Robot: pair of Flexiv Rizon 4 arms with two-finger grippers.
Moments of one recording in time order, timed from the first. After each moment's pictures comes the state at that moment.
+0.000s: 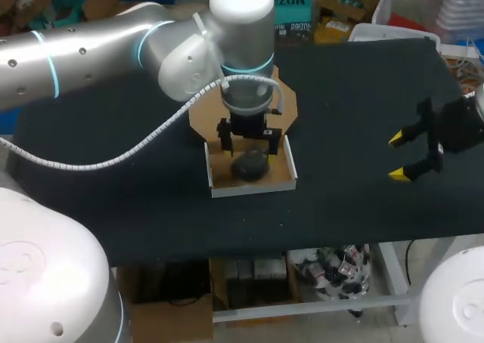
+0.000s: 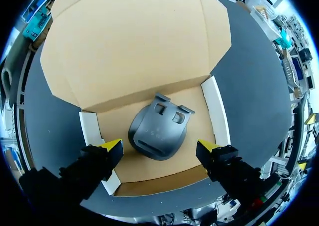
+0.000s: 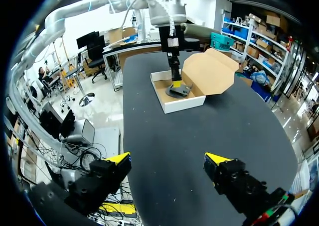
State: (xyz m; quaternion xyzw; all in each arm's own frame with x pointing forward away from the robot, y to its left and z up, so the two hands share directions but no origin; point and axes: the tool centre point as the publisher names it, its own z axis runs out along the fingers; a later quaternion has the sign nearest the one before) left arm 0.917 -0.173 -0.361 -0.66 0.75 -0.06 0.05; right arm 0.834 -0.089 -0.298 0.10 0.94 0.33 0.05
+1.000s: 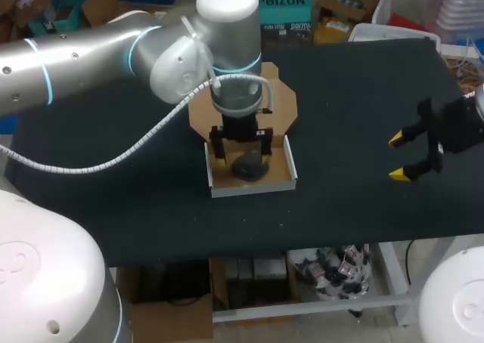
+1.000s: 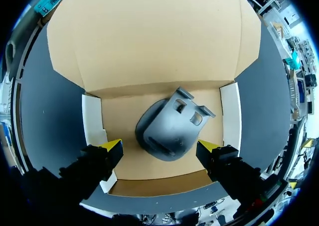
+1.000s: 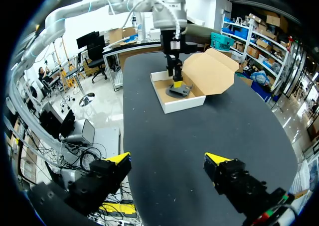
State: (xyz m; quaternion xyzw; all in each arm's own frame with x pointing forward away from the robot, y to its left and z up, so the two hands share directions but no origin) left arm 0.912 -0.159 -0.377 -0.72 0.69 -0.05 0.01; right arm 0.834 -0.089 -0.298 0.10 0.94 0.33 0.05
